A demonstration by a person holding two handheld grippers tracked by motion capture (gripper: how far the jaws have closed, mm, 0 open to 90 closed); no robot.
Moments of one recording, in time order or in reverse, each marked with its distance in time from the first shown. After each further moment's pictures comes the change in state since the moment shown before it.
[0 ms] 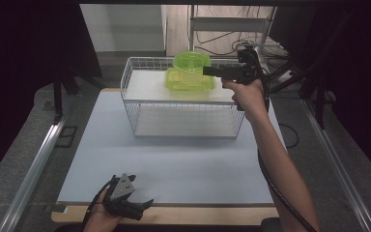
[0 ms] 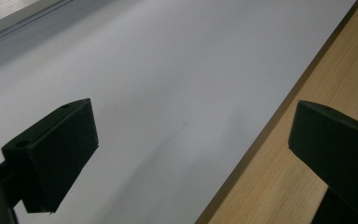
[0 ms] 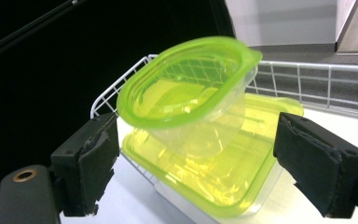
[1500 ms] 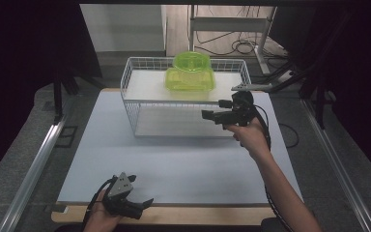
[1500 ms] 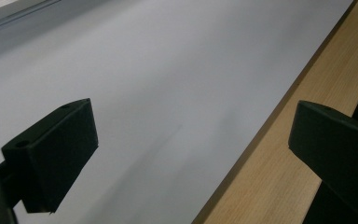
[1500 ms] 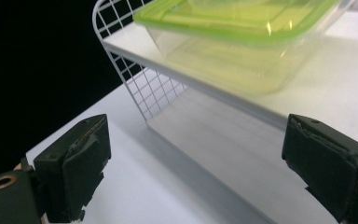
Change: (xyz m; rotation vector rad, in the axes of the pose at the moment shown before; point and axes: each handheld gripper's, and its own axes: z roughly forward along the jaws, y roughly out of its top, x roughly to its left) left arm 0.004 -0.001 0.001 -0.008 -0.036 -0.034; right arm 0.008 -0.096 -0.008 0.087 0.002 -0.171
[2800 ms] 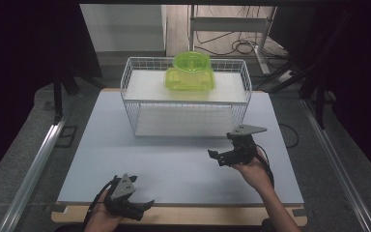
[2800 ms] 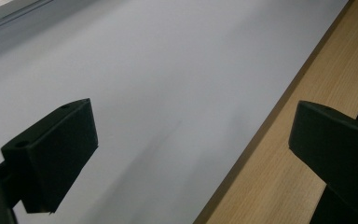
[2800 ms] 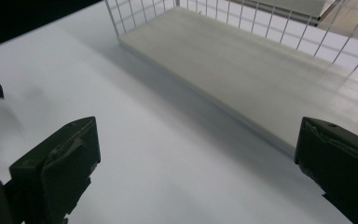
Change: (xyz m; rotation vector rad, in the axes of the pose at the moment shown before) left arm -0.004 -0.002 0.004 0.021 0.016 0.048; right arm 0.001 -0.111 0.001 0.105 -0.110 -0.153
